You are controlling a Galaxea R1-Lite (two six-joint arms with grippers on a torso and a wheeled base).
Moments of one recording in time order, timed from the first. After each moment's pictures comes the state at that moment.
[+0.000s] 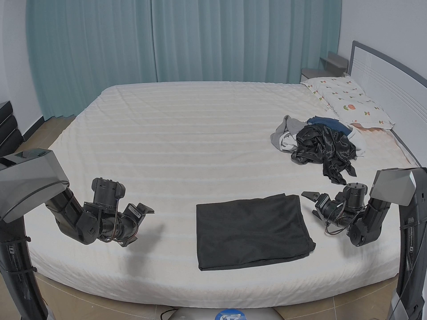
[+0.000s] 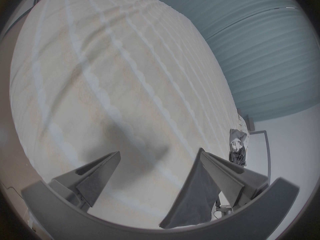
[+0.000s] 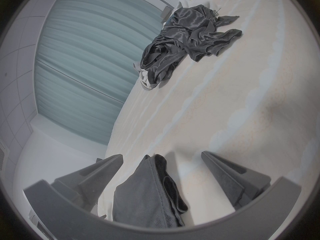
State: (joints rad) left arm -0.21 2.16 -0.75 -0.61 -0.10 -1.12; right arm 0.03 2.50 -0.80 -1.32 0.32 0.91
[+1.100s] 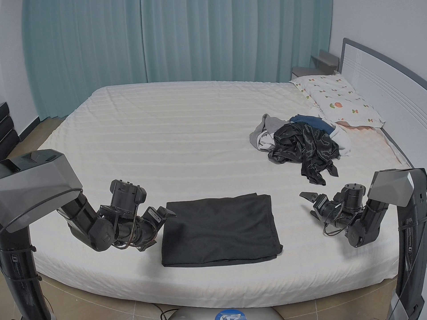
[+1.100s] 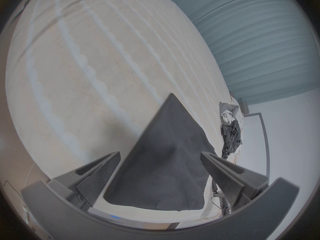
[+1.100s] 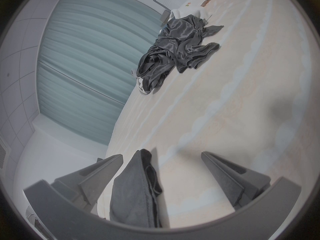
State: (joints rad) left arm -0.33 2.16 -0.78 -0.61 -0.10 -1.13; right arm 0.04 2.52 -0.81 -1.33 0.31 0.91
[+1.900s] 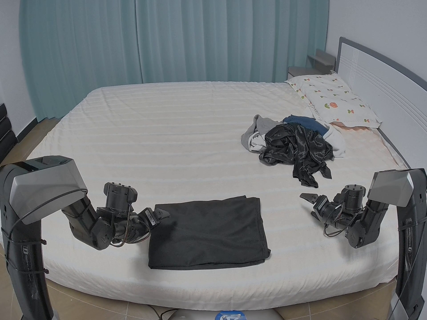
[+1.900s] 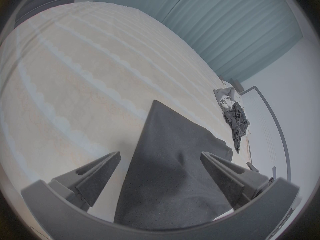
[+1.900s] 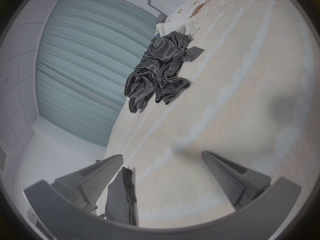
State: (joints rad) left arm -0.25 2.27 -0.79 -0.76 -0.13 -0.79; right arm 0.04 2.52 -0.80 -1.33 0.31 0.90
